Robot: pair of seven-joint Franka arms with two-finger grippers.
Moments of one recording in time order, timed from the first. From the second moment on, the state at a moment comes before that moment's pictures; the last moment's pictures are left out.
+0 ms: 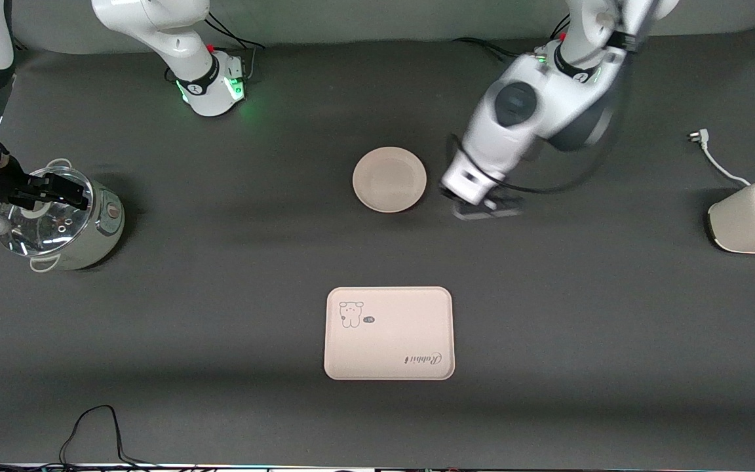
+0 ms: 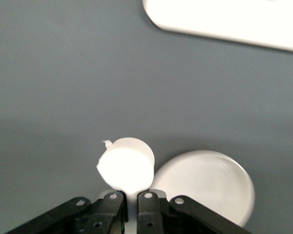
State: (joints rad) left arm -0.51 0.15 -0.25 -2.08 -0.06 2.25 -0.88; right arm 0.10 0.03 -0.12 -1.62 -0.02 1.57 0.02
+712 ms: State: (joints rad) left arm -0.71 0.49 -0.24 -2.01 0.12 2.55 -1.29; right arm 0.10 0.03 -0.12 -1.63 -0.02 1.57 0.02
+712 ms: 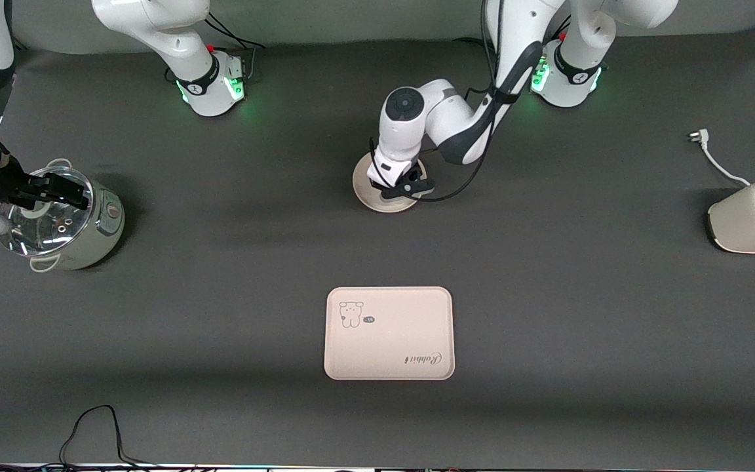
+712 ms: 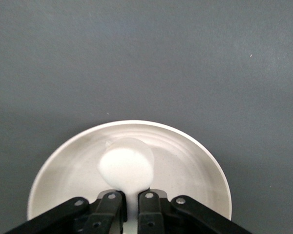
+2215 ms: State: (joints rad) left arm -0.51 0.40 -0.21 -1.79 0.21 2.13 -0.88; right arm 0.10 0.03 -0.12 -1.63 -0.02 1.57 0.02
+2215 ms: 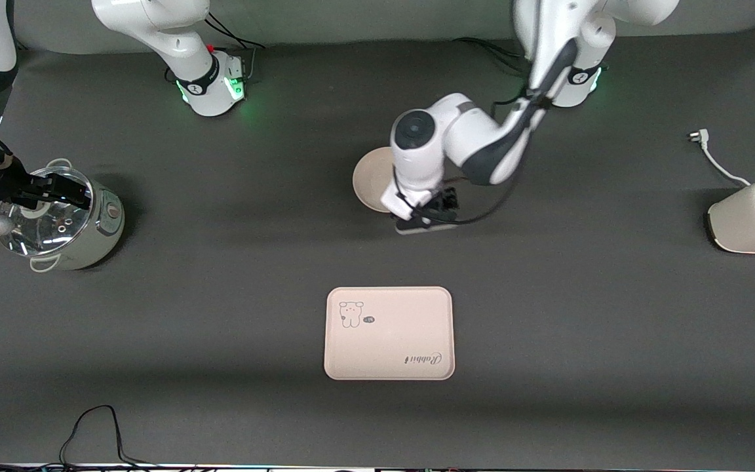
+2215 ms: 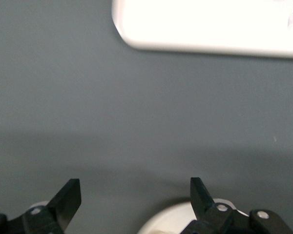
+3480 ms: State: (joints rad) left arm 0.25 0.04 -0.21 -1.65 -0.01 1.65 -0.03; right arm 0.91 -0.05 -0.10 -1.77 0.03 1.71 0.84
